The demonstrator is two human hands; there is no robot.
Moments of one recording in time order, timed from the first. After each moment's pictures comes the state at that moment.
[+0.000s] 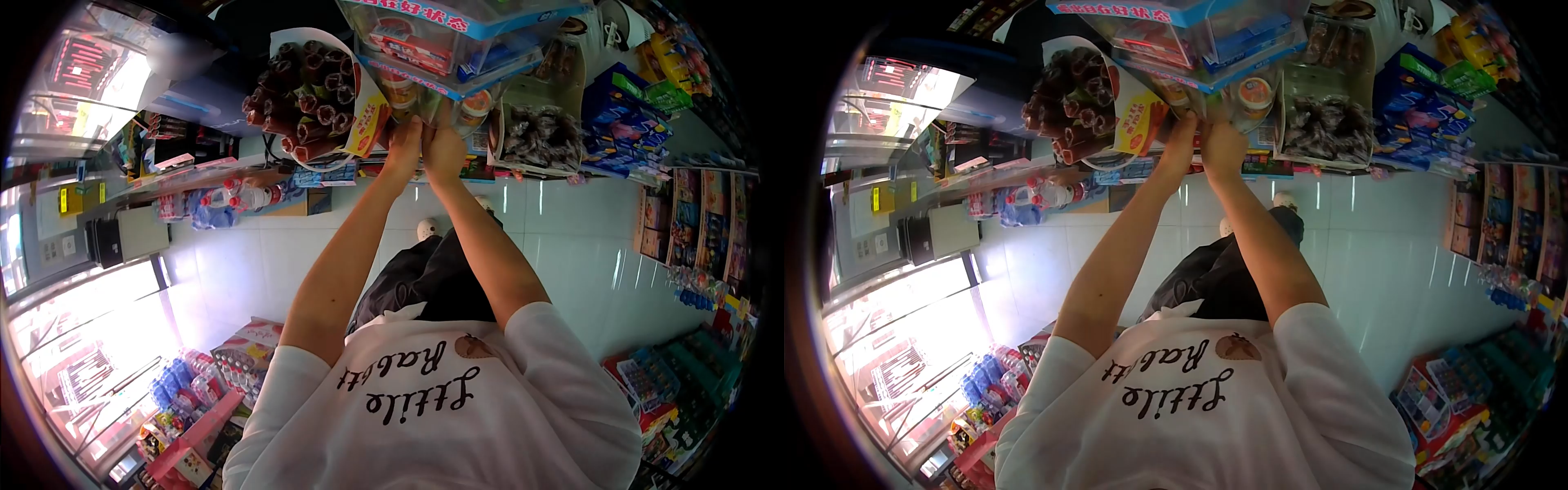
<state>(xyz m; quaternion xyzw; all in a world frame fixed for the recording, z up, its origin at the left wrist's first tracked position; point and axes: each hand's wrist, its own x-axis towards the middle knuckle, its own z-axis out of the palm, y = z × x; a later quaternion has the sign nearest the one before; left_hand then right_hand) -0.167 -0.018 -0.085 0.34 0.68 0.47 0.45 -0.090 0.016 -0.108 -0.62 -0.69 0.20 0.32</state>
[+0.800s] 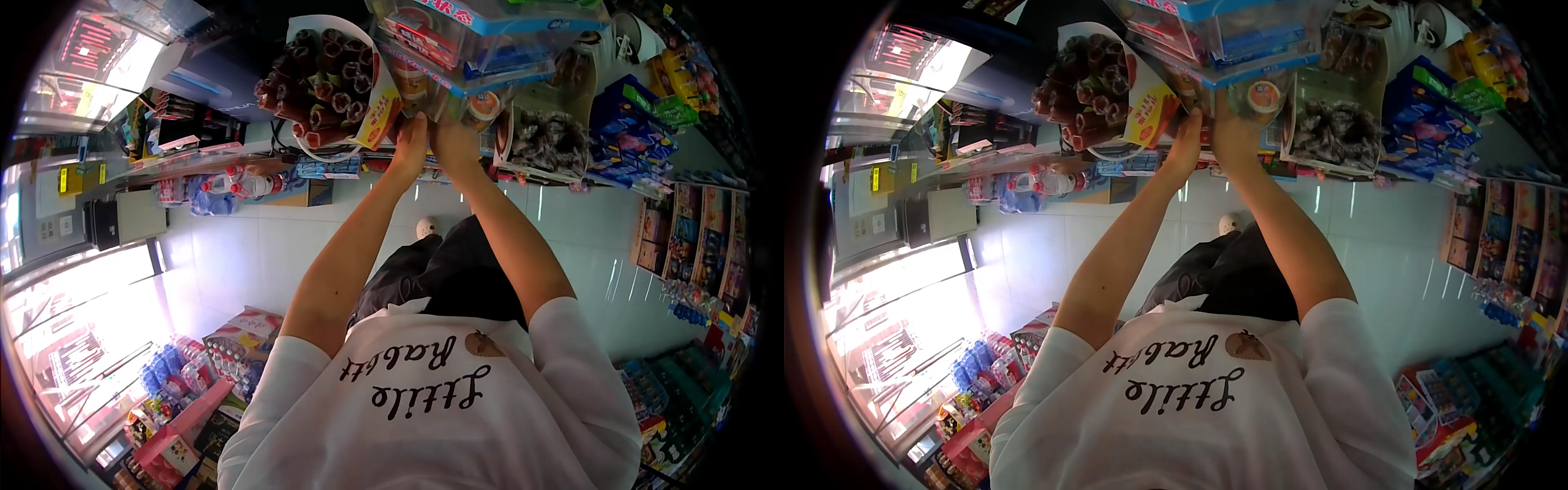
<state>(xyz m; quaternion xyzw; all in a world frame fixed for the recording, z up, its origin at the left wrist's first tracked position) -0.168 -0.019 -0.102 0.35 0.68 0.50 0.40 -0.073 0.028 -0.080 -0.52 -0.82 0.19 0.15</state>
